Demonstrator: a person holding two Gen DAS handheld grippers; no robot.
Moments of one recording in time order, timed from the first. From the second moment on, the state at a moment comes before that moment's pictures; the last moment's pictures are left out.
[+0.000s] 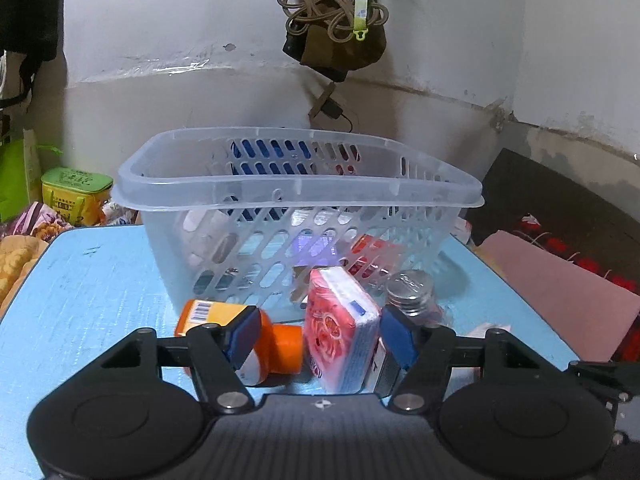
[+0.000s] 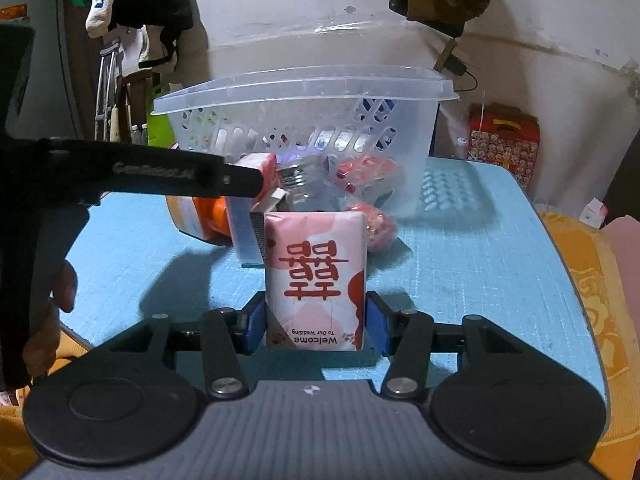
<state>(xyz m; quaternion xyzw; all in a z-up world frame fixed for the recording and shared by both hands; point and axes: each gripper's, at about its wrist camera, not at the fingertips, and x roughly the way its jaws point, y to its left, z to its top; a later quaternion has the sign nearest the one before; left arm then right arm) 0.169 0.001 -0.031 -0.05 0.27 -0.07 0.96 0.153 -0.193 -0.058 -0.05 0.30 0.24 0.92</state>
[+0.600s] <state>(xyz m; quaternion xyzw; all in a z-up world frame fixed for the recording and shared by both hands) 0.183 -0.007 -0.034 -0.08 0.28 -0.03 0.96 0.158 -0.201 -0.053 -0.04 0.30 0.25 0.92</state>
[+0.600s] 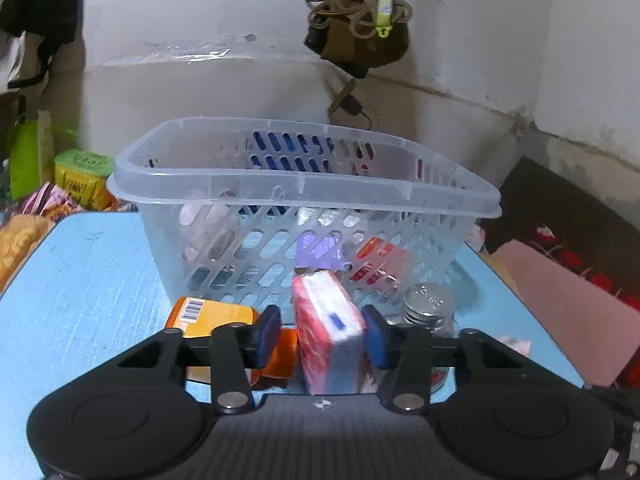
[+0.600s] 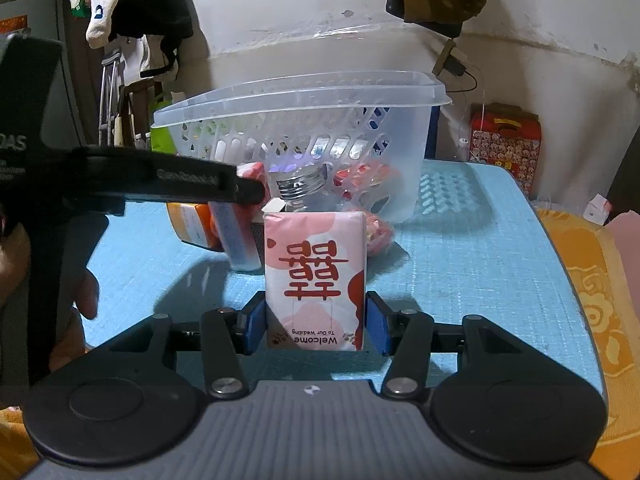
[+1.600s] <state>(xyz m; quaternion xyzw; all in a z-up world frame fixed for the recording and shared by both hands) 0.125 0.025 0.002 -0.05 0.20 -0.07 0.98 0.138 -0.208 -0.025 -0.04 0.22 0.24 0.95</state>
